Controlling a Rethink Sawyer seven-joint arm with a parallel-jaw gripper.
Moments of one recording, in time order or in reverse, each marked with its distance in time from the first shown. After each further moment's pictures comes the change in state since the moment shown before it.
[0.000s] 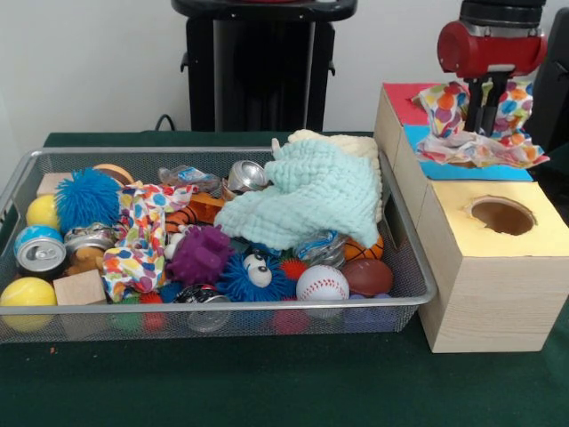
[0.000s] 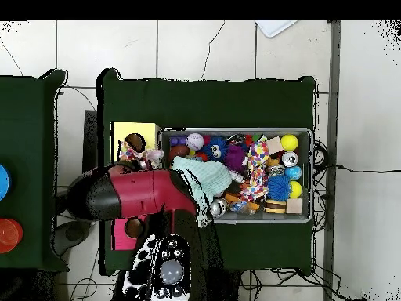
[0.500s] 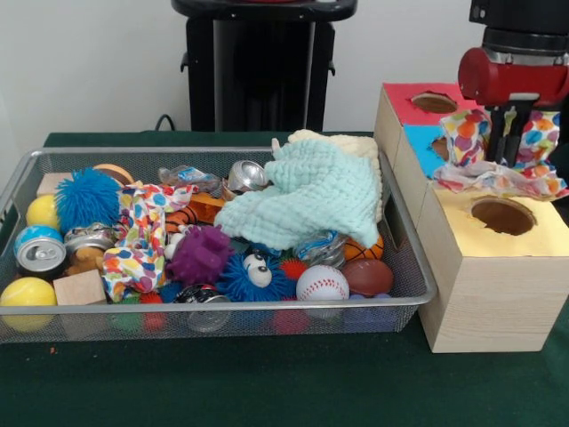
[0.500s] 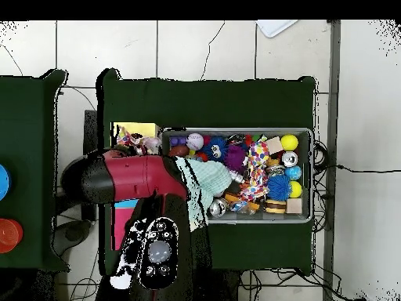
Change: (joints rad) arm 0.041 0.091 -0.051 -0.112 0.068 -0.007 0.056
